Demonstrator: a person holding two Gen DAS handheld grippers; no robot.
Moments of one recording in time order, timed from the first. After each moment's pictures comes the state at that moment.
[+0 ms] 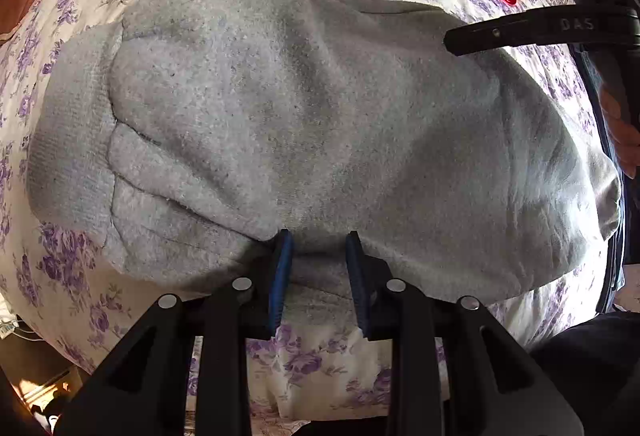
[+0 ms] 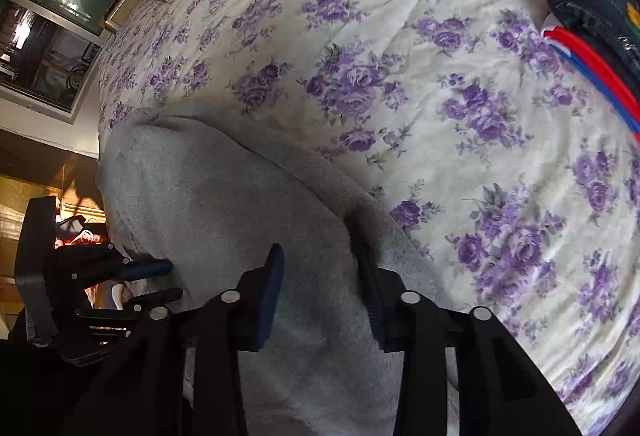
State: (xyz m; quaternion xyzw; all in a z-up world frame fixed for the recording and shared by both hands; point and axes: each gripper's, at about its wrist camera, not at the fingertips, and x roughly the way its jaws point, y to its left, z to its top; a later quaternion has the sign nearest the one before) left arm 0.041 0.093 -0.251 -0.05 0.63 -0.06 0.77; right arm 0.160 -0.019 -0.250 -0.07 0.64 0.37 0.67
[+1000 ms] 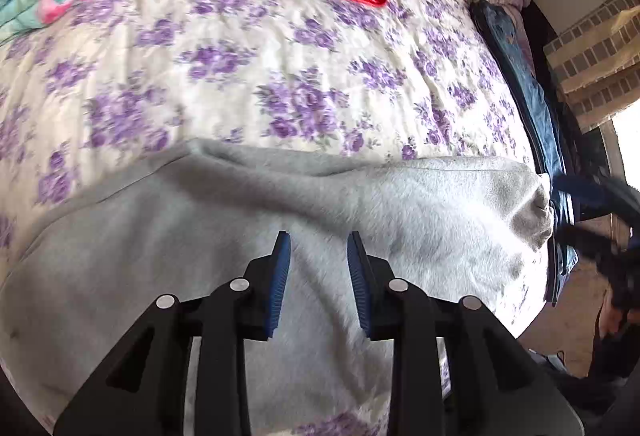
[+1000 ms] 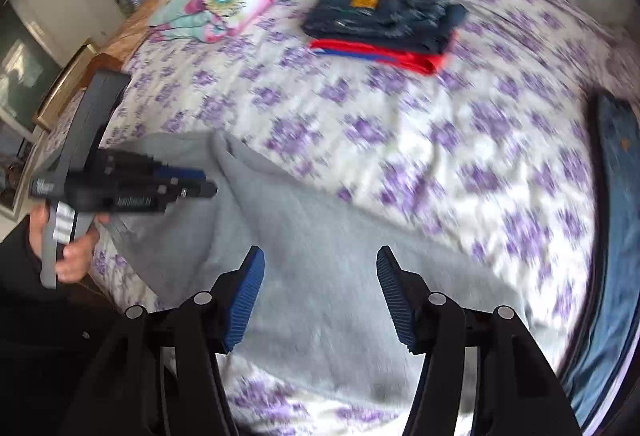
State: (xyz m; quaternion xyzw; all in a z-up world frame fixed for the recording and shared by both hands) left arm 0.150 -0.033 -0.207 -0.01 0.62 -0.25 0.74; right arm 0.017 -0.245 -0.150 -0.01 0.56 0.15 0.82
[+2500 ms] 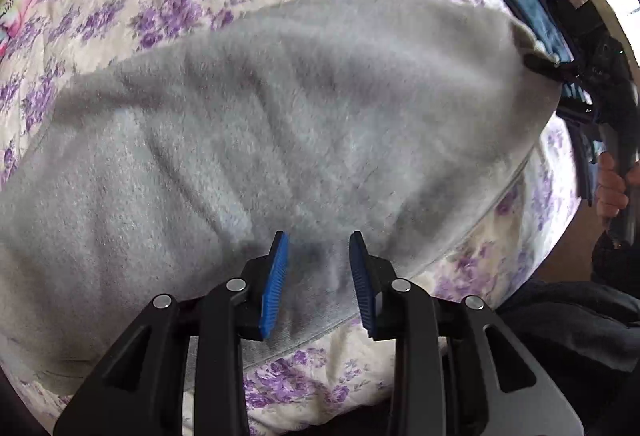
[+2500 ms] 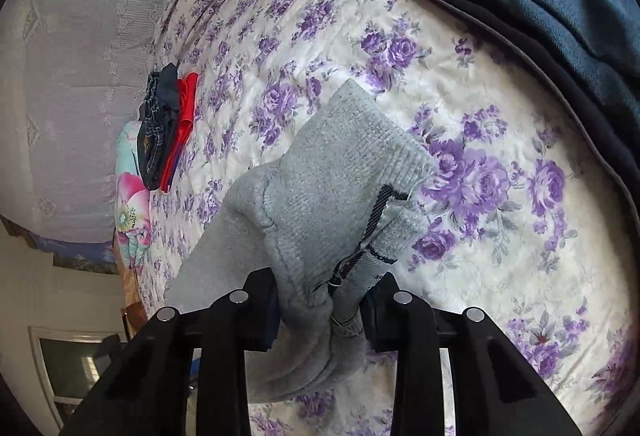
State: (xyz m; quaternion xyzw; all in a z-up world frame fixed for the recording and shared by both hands) left arm 0.041 -0.120 -0.220 0.12 0.65 -0.29 0.69; right arm -0.067 -0.459 -0.275 0.45 0.48 -0.02 0.76
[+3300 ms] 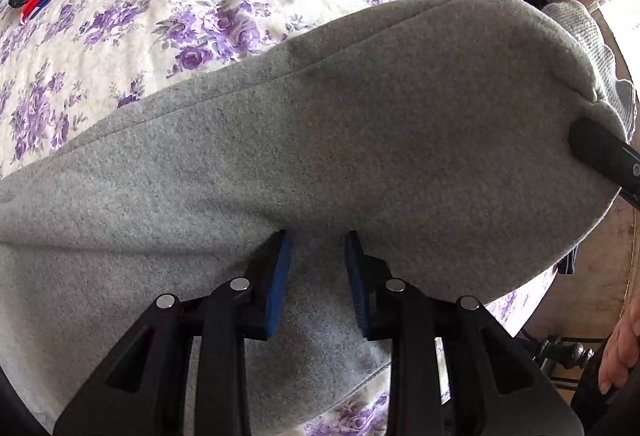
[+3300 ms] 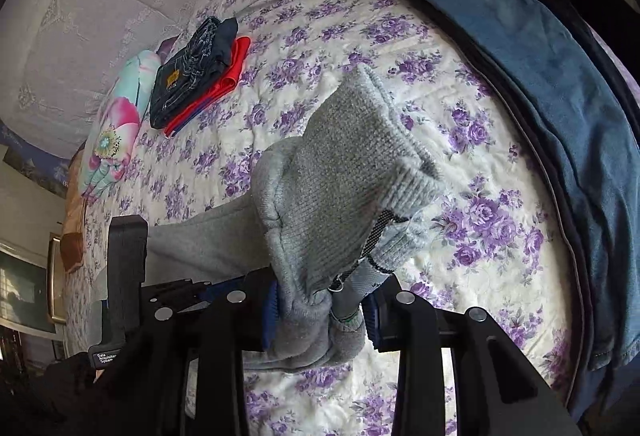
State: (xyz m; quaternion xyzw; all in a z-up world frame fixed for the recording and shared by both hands) left arm 0.056 -0.228 -0.249 0.10 0.64 -0.31 0.69; right arm -0.056 -0.394 -0.188 0.26 0.50 -0.02 0.82
